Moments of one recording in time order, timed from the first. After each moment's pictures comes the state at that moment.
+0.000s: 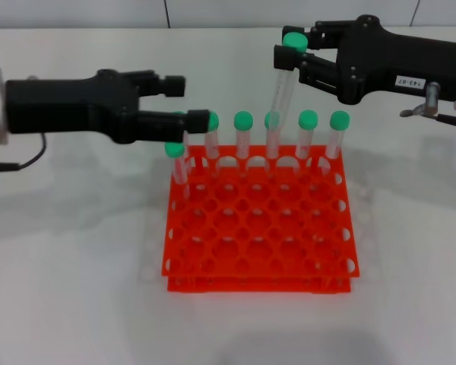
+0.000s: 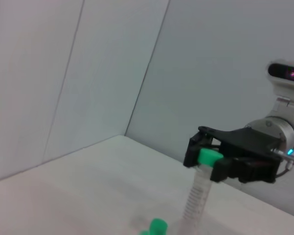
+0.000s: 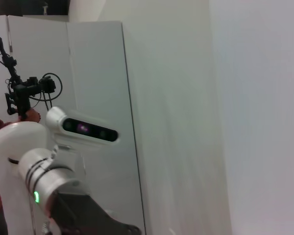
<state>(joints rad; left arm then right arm) -0.46 -2.05 0.91 1.08 1.79 1.70 -1.87 0.50 2.02 -1.28 -0.94 -1.31 -1.35 1.46</state>
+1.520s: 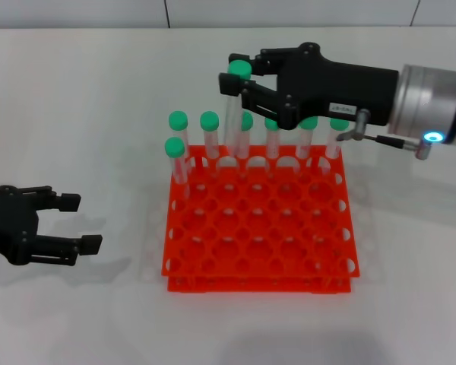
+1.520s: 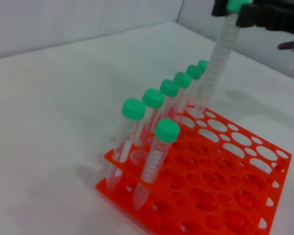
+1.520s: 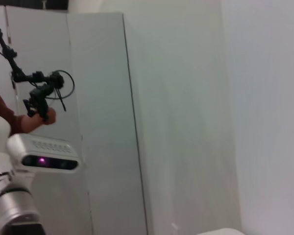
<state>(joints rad) -0.28 -2.02 0.78 1.13 2.10 1.81 -1.71 0.51 2.03 -1.57 -0.90 -1.12 -1.12 1.35</state>
